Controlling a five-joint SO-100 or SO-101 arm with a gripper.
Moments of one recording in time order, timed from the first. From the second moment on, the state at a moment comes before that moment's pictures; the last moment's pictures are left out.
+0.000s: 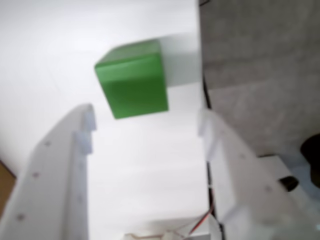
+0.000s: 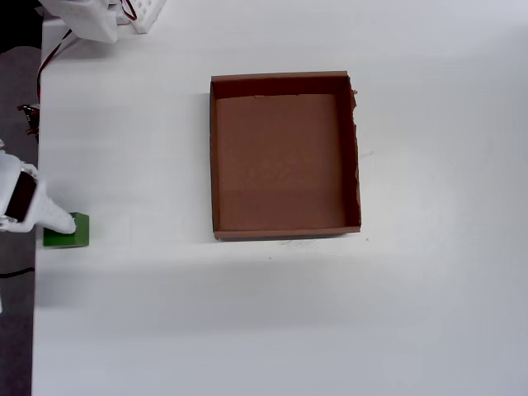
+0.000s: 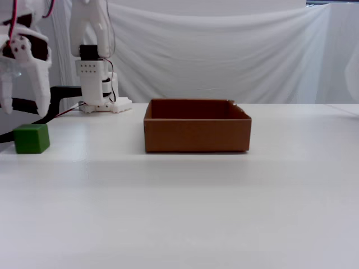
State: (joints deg) arm 20.0 90.4 101.6 48.6 -89.7
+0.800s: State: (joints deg) arm 17.1 82.9 99.5 45.9 -89.7
